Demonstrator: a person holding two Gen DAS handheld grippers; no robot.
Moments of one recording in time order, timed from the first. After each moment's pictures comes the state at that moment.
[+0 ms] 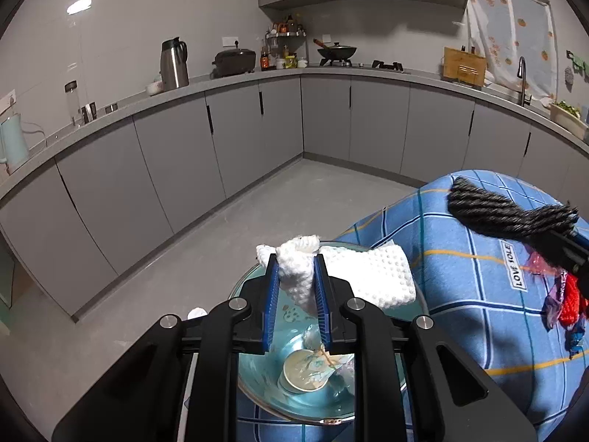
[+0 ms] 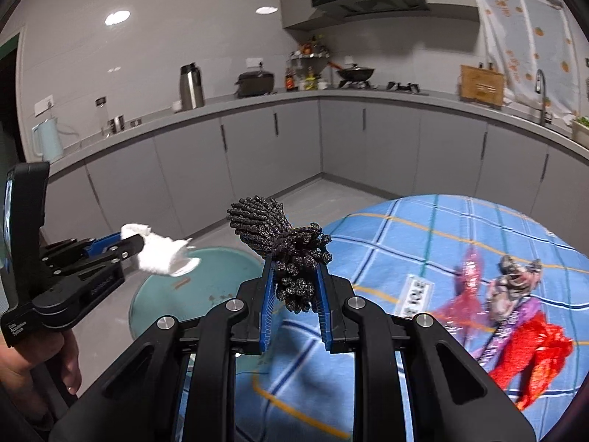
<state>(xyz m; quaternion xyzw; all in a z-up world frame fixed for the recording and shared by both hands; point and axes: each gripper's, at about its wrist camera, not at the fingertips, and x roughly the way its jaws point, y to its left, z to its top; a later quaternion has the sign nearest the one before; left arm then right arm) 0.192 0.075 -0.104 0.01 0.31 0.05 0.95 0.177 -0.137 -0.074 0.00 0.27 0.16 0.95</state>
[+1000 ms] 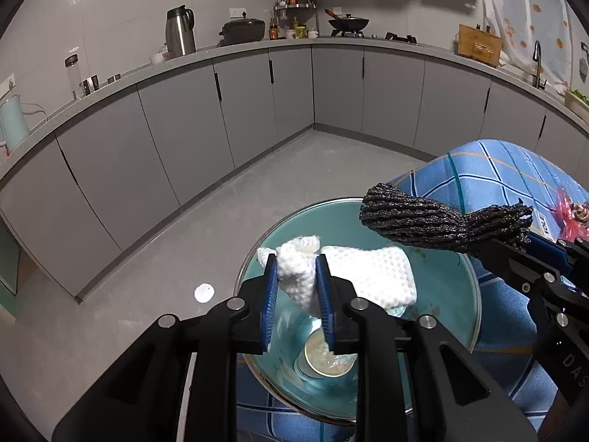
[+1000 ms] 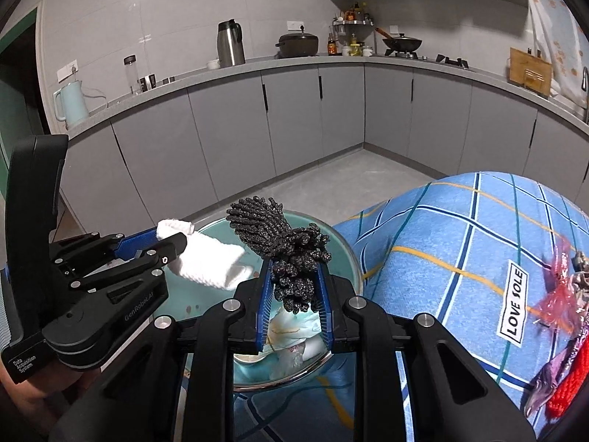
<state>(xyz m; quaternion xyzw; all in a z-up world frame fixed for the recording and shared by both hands) 0.207 0.096 -0.155 0.01 0.36 0.07 0.93 0.213 -0.059 -0.123 -0.02 0.32 0.23 0.92</state>
